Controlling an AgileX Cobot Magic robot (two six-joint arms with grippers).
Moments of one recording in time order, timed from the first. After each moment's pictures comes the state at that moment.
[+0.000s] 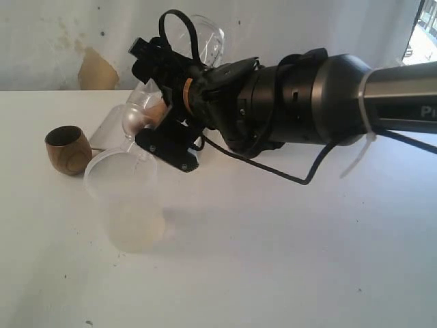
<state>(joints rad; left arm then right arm) 0.05 0.01 0.00 0.01 0.21 0.03 0.70 1.82 -1.31 -1.73 0.36 -0.42</state>
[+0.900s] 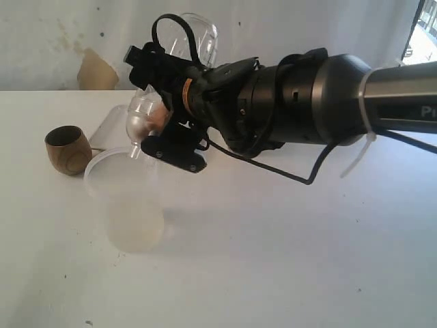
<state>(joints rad) 0.05 0.01 0.00 0.01 0.21 0.03 0.70 1.82 -1.31 -1.73 0.35 -0.54</state>
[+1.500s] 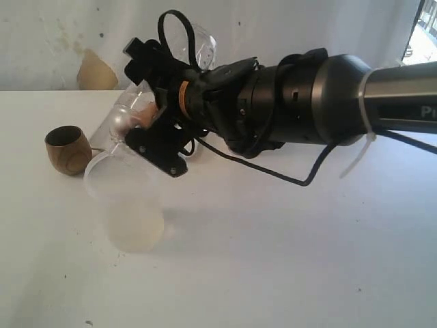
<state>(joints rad) 0.05 0.01 0.00 0.01 0.21 0.03 0.70 1.82 -1.31 -1.73 0.28 -0.31</state>
